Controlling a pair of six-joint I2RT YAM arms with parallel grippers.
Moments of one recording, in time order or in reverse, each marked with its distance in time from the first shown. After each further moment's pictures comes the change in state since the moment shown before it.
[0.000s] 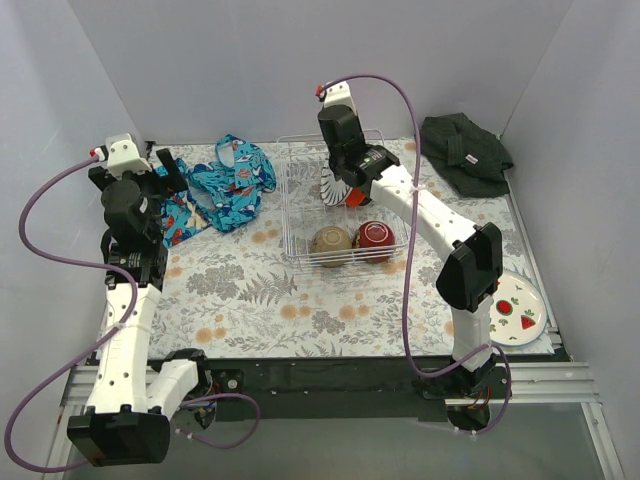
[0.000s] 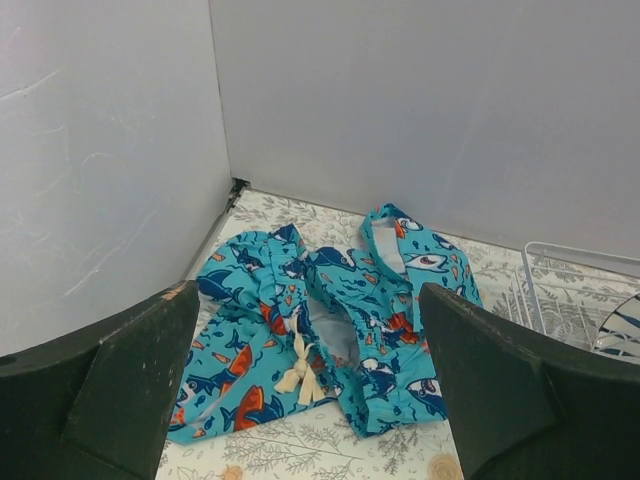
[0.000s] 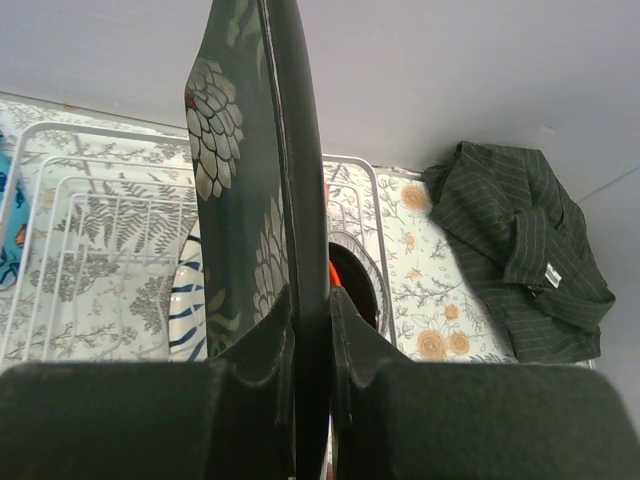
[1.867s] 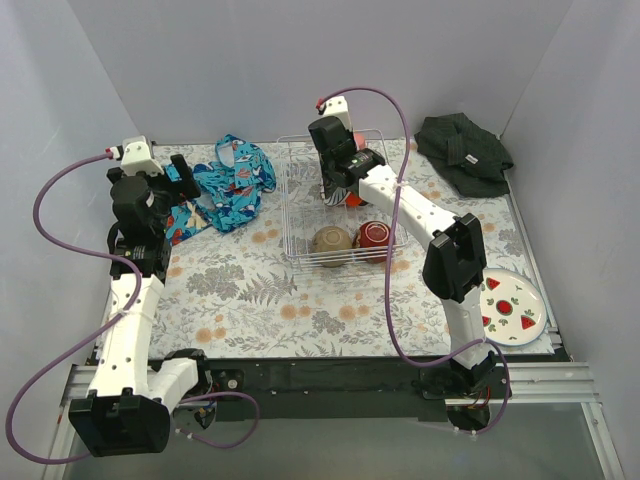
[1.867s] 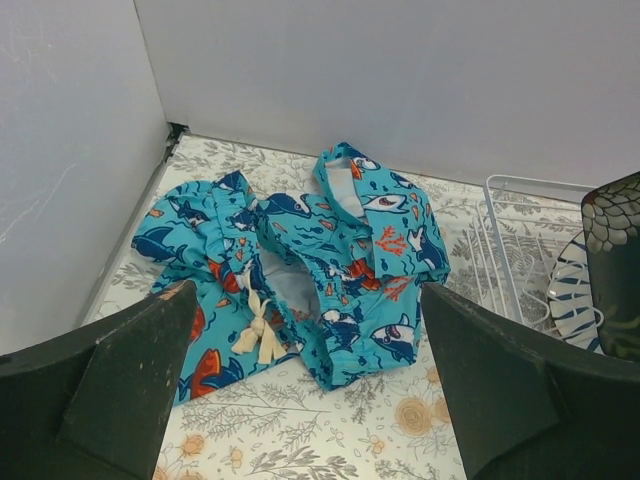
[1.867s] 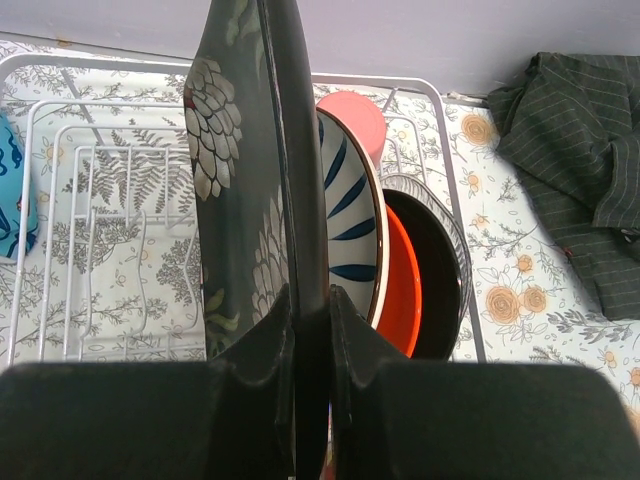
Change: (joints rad) left arm 0.012 0.055 -0.028 -0.047 0.149 -0.054; right arm -0.030 0.121 0.031 -0.095 -0.033 0.201
